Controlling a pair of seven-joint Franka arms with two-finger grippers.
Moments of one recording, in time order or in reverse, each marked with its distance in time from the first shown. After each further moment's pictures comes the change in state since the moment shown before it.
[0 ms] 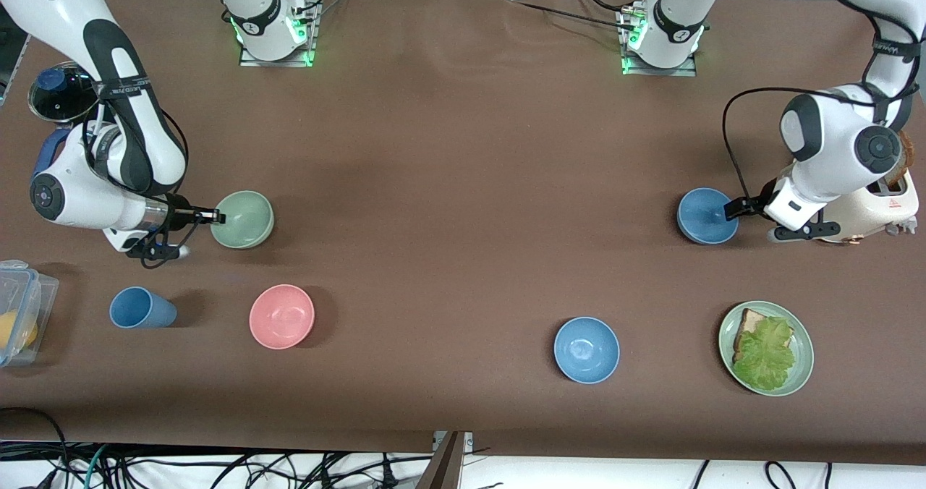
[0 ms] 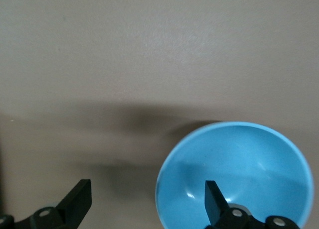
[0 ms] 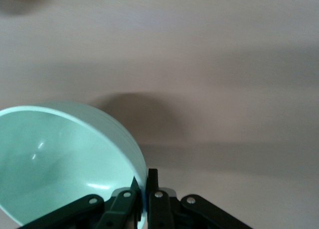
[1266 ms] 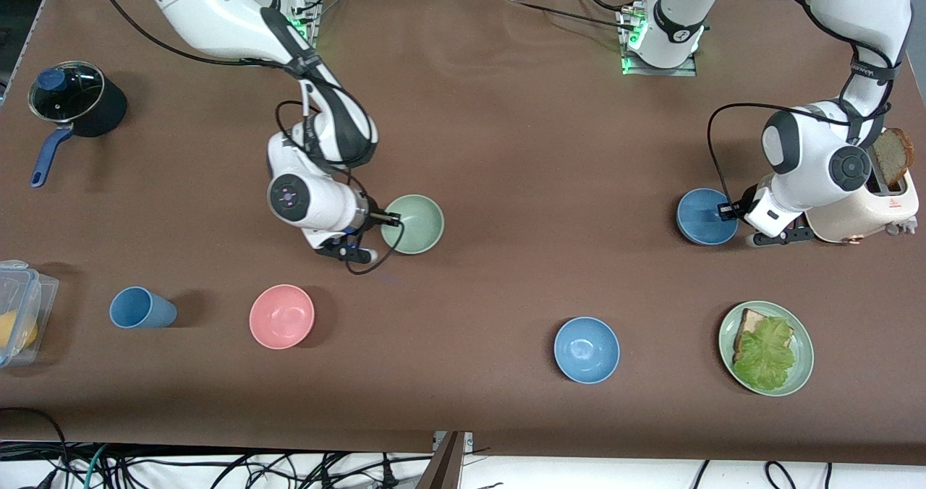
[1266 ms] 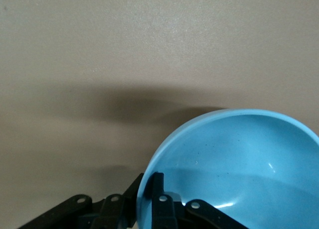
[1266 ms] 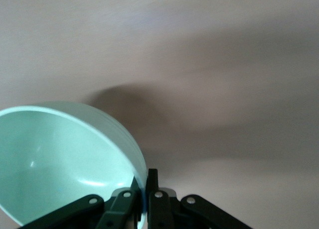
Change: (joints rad) left arm -0.009 0.062 -0.012 0.008 -0.050 -0.019 -0.003; right arm 0.442 0.185 0.189 0.252 0.015 0.102 0.761
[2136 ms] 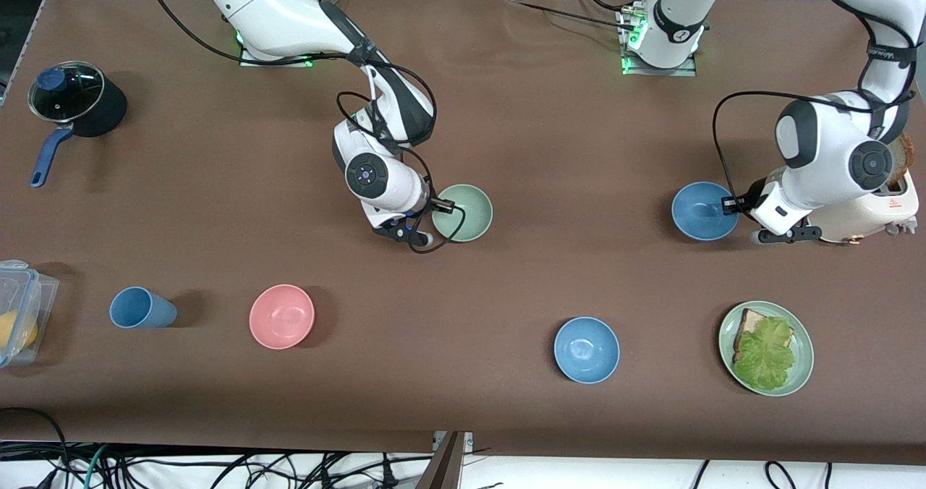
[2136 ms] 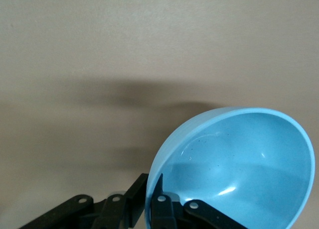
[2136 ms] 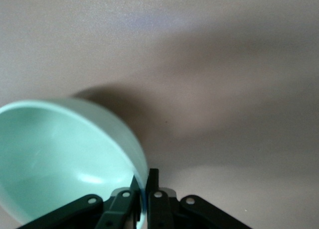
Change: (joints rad) left arm -0.012 -0.102 -0.026 0.088 -0.010 -0.247 0.010; right arm 0.147 0.074 0.000 0.071 0.000 0.042 0.202
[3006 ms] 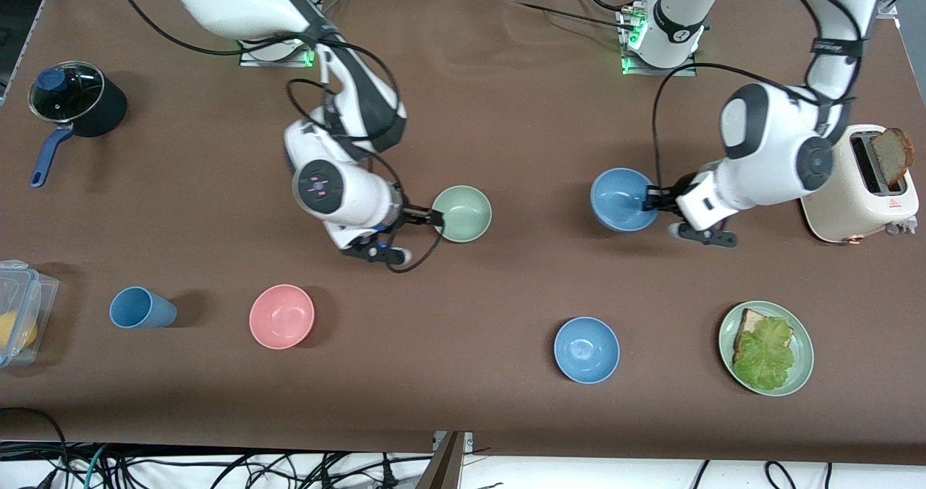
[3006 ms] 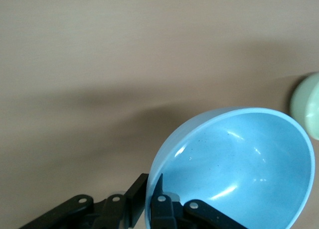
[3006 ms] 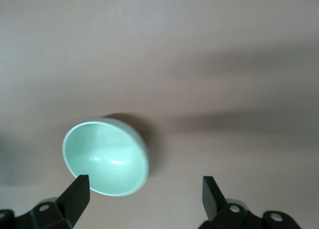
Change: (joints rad) left arm -0.148 0.011 -0.181 0.135 -0.300 -0.097 0.064; right arm -0.131 -0.086 -0.030 0.239 -0.048 -0.364 -0.241
